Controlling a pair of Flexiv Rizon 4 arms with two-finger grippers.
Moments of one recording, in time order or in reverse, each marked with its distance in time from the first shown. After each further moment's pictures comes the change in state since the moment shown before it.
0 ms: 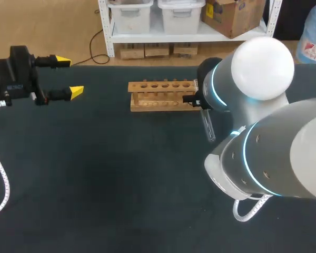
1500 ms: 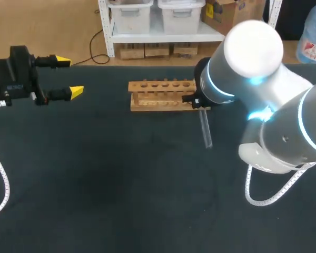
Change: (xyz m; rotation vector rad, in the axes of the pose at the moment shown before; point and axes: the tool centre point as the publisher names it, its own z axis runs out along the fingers) left arm 0.000 0.000 0.000 0.000 0.000 0.000; right arm 0.005 -0.005 0.024 0.003 0.114 -0.043
